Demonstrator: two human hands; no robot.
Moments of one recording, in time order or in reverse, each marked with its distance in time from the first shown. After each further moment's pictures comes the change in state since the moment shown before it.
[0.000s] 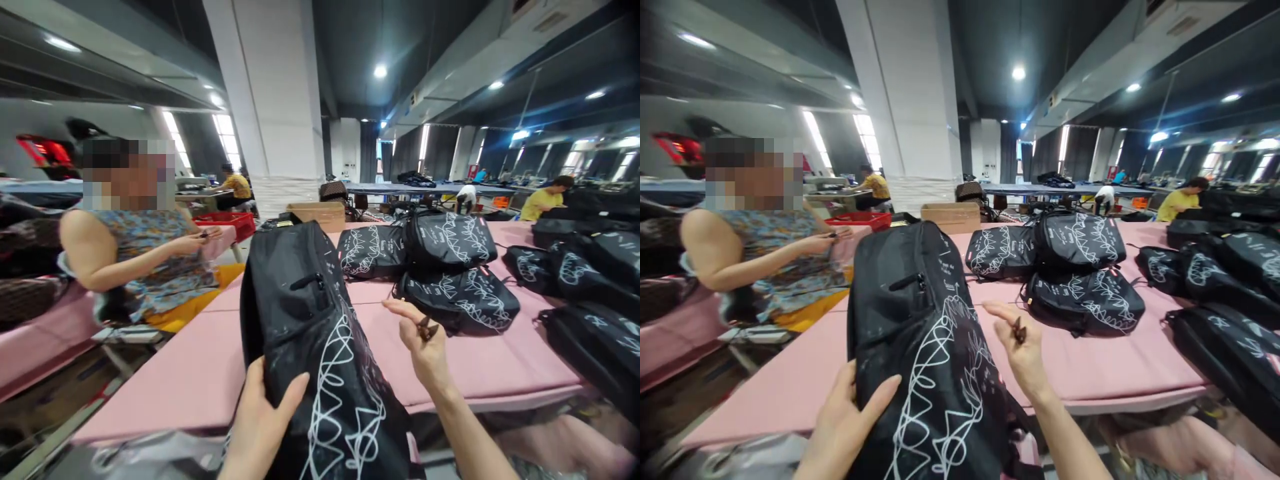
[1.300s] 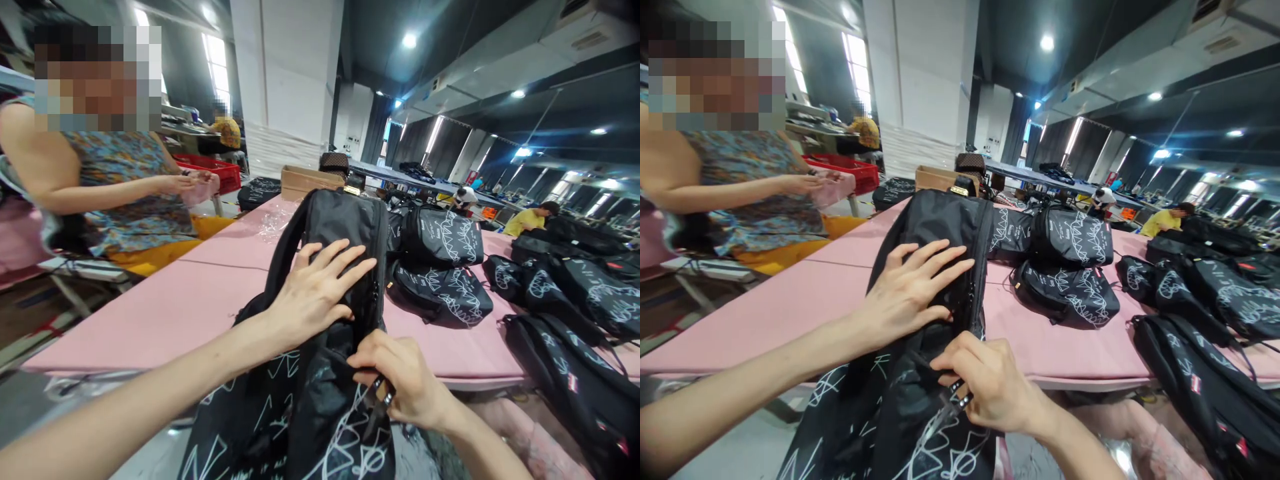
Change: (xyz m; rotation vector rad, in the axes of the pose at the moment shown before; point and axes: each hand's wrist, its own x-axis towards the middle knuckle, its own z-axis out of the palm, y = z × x) left_hand 0.049 0.076 0.017 0.803 -0.239 1.311; right_hand -0.024 -0.057 0.021 -0.426 -0.770 -0.442
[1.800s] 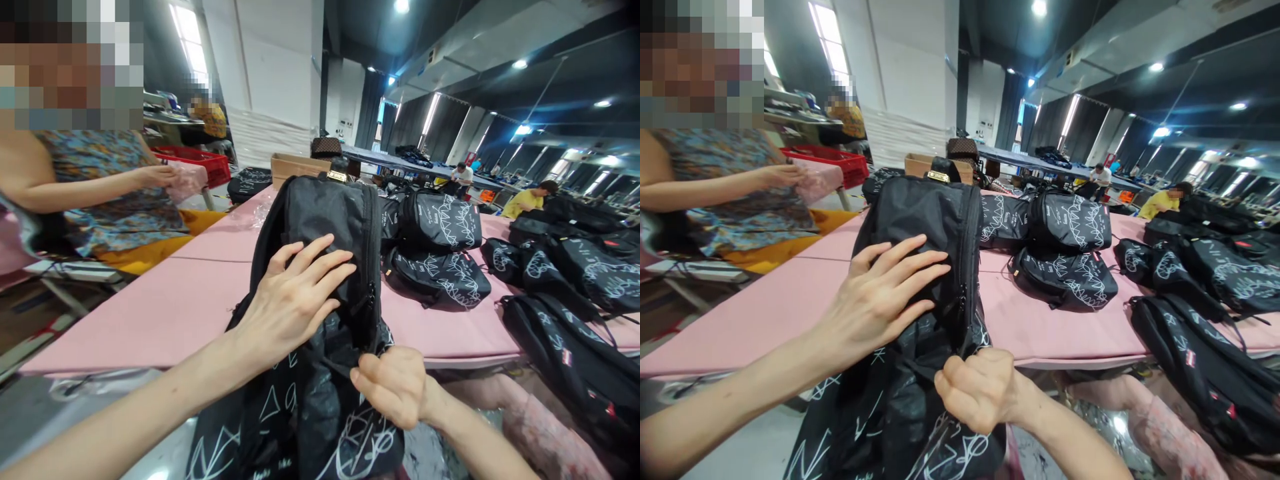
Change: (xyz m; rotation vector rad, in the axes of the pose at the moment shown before) left_hand -0.017 0.005 -0.007 -0.013 0.098 0.035; right_hand -0.019 0.009 0.018 -0.452 0.205 -0.401
